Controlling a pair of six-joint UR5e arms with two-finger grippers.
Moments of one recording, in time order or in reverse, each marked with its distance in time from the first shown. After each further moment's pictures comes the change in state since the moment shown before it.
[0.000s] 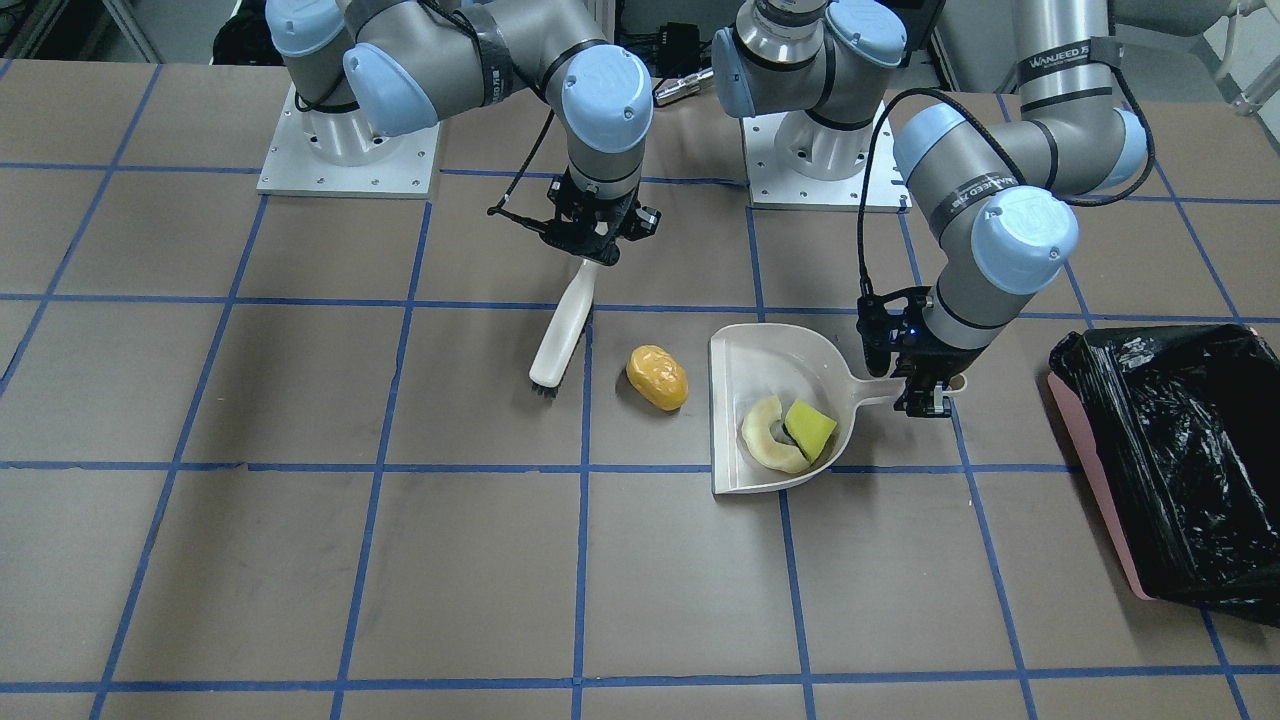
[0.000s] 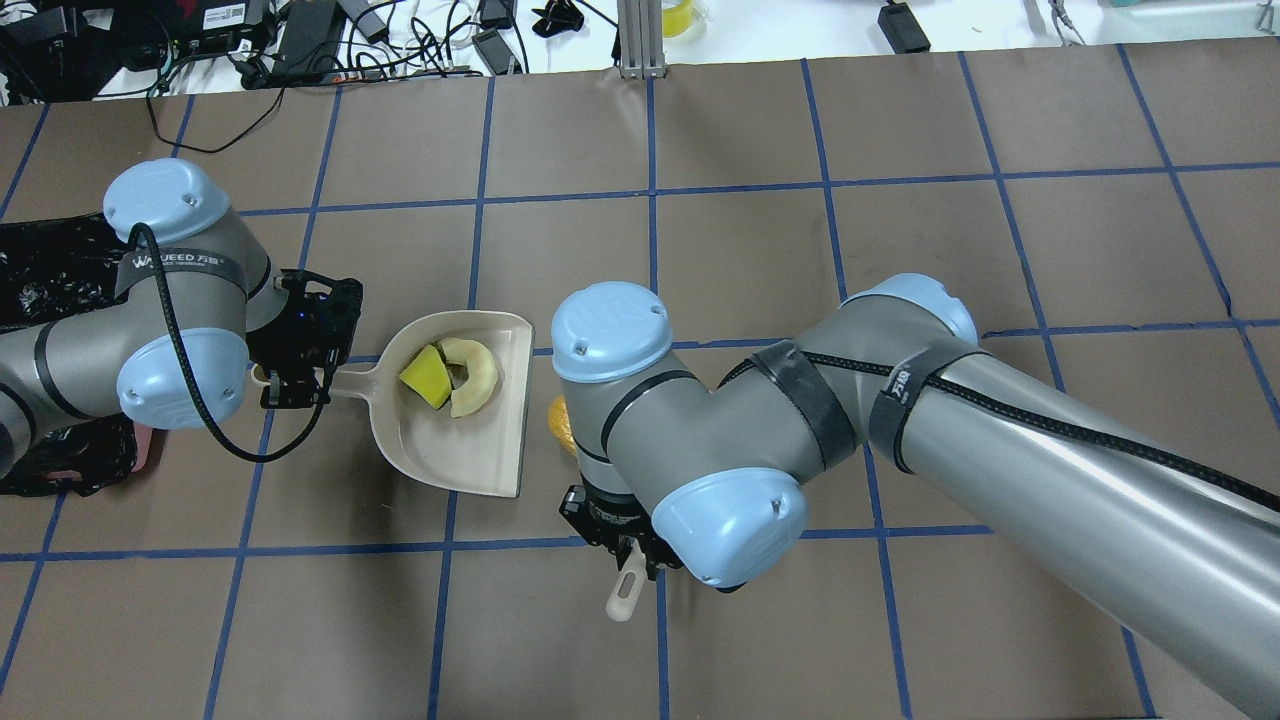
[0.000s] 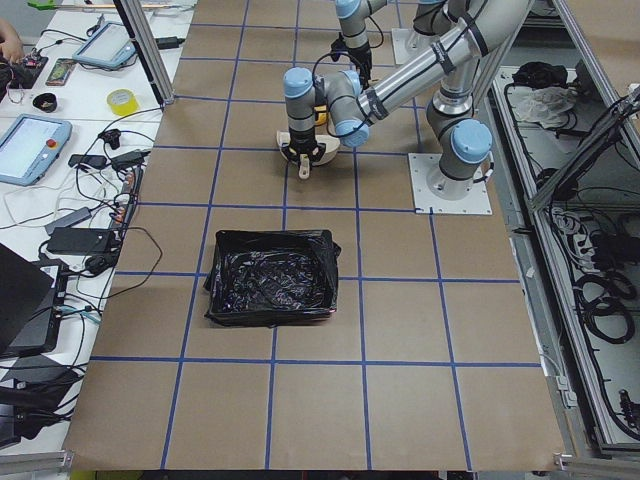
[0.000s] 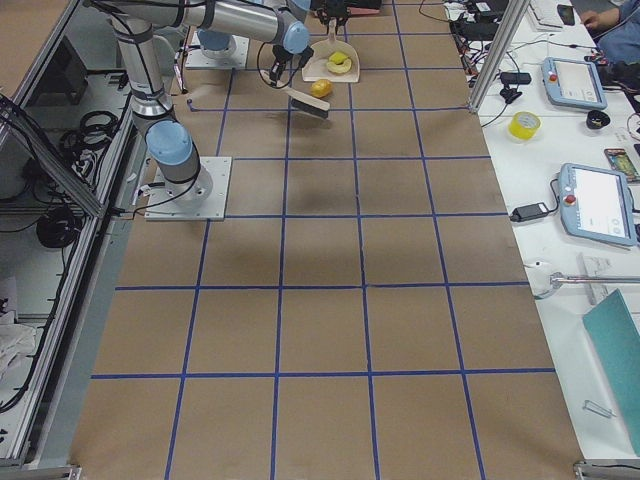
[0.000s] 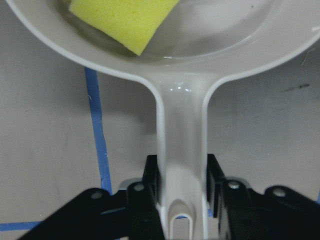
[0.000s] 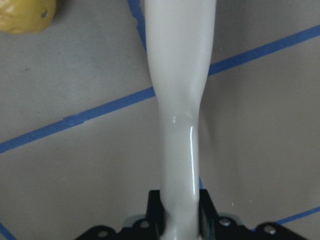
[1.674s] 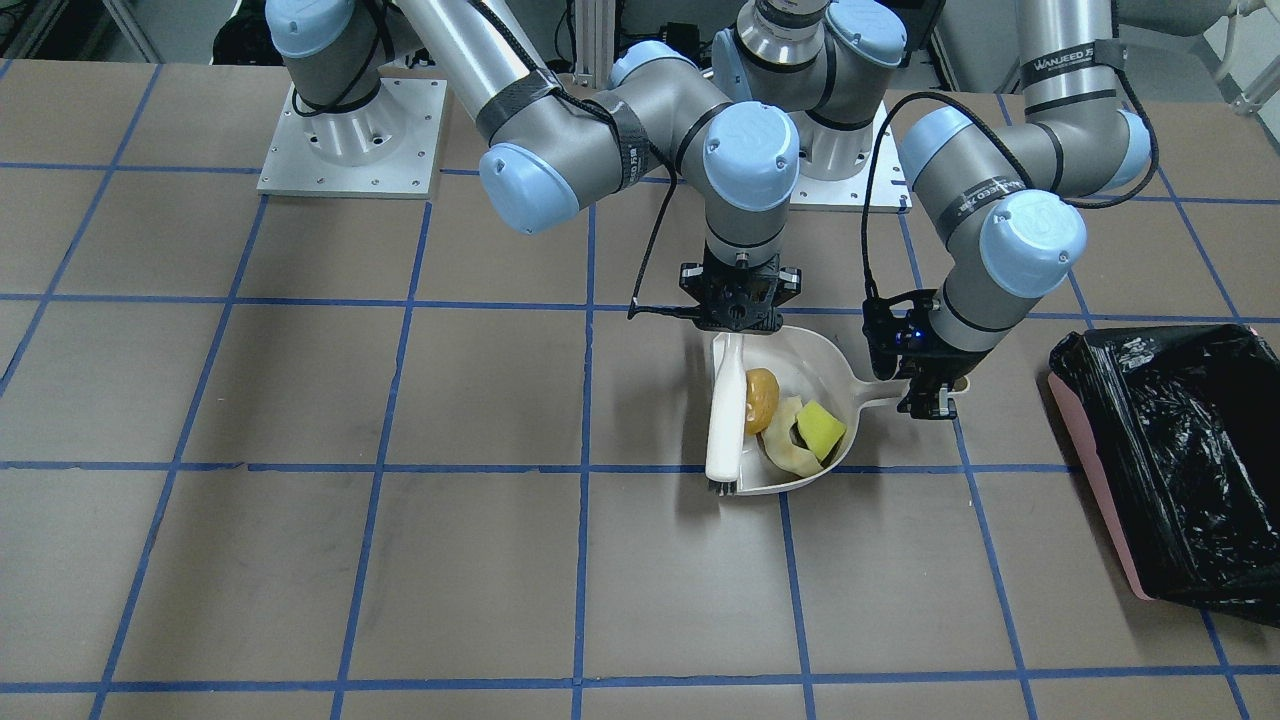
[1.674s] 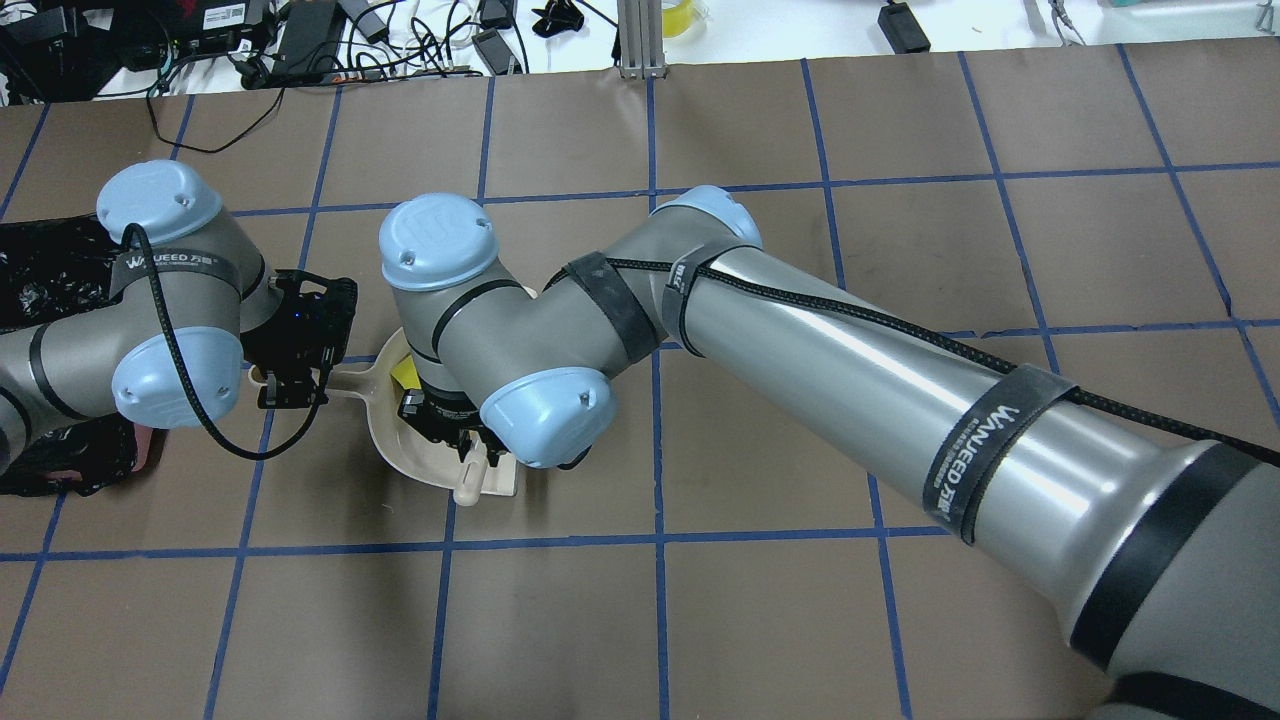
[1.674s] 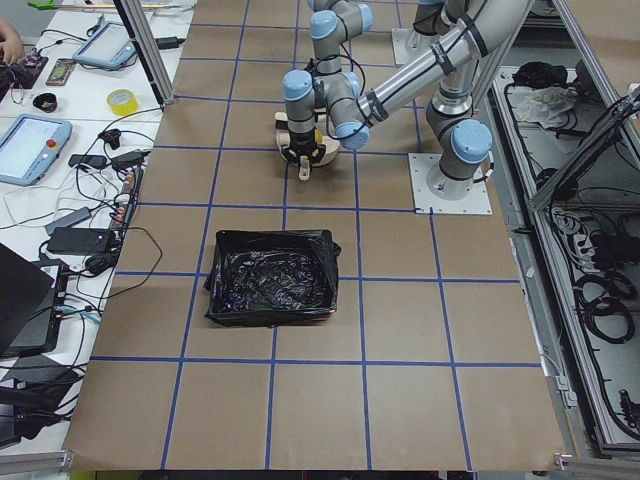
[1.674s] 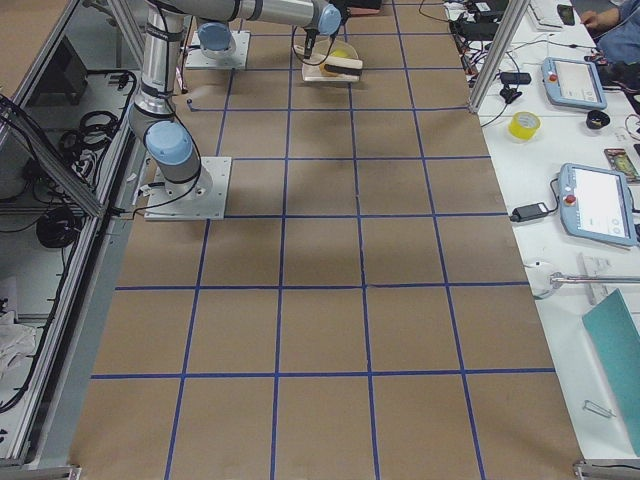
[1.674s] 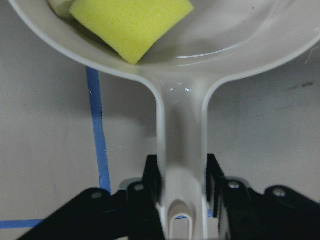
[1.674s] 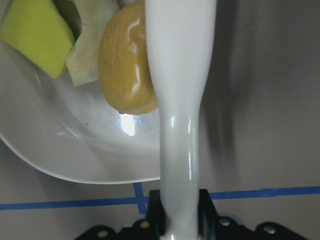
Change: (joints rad) left arm 0.019 -0.006 0.001 0.002 -0.019 0.001; right arm 0.092 0.293 -0.391 -0.112 0.033 -0.103
